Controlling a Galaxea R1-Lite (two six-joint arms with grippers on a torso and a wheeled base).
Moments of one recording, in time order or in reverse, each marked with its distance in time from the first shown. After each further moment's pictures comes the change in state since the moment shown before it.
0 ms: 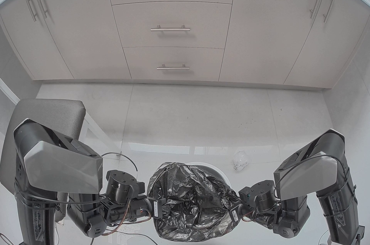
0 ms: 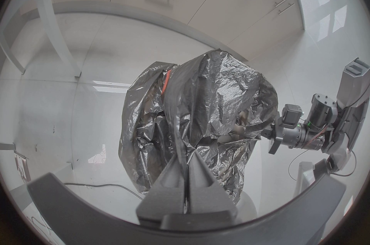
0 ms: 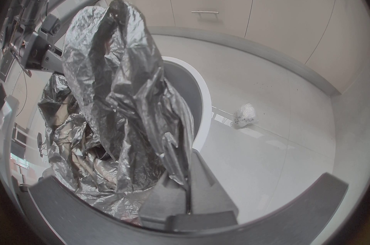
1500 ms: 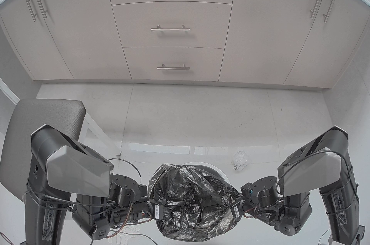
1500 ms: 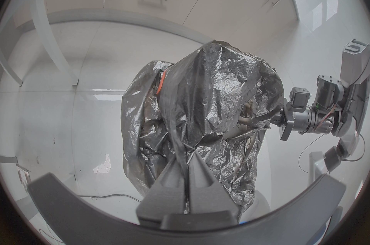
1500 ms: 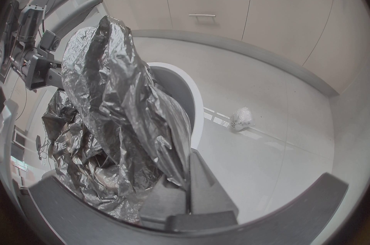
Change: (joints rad) left arm 0.005 0.106 0.004 -0.126 0.010 0.086; right arm -0.024 -0.022 -0.002 0.000 0.007 -0.011
